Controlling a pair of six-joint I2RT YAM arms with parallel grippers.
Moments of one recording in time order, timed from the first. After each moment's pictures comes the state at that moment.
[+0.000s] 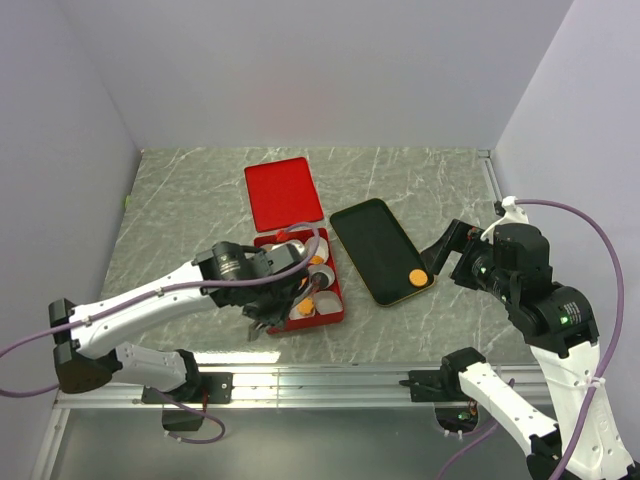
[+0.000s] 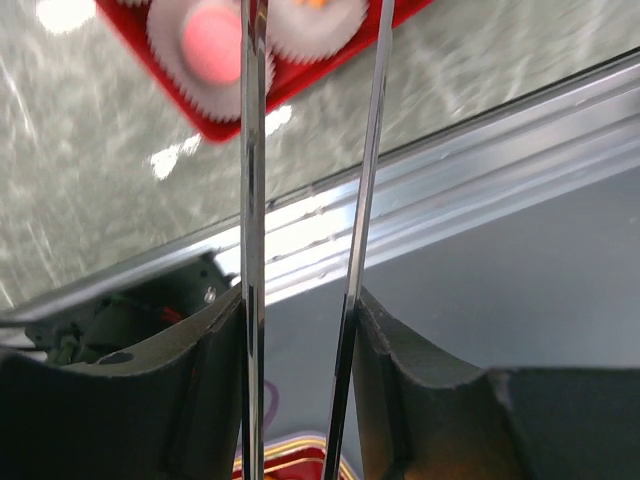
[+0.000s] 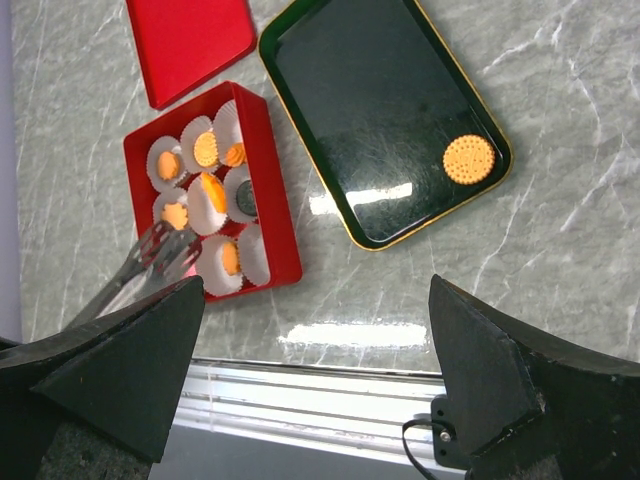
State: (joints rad) left arm -1.15 1.25 1.30 -1.32 -0.16 -0.77; right arm 0.33 0.74 1.26 -1.14 0.07 0.59
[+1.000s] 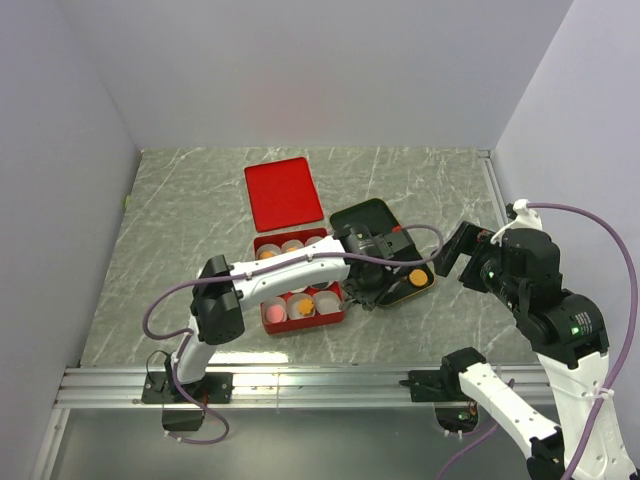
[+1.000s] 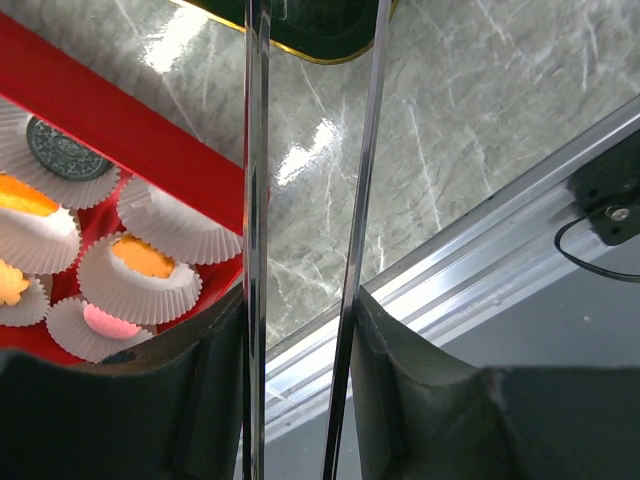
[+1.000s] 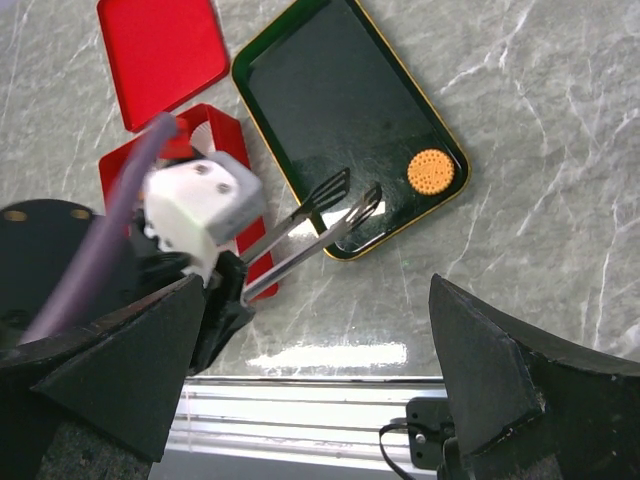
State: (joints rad) left arm -1.19 2.04 1.99 -1.20 -0.11 -0.45; right arm 0.33 0.71 1.30 -1.18 0.15 0.57
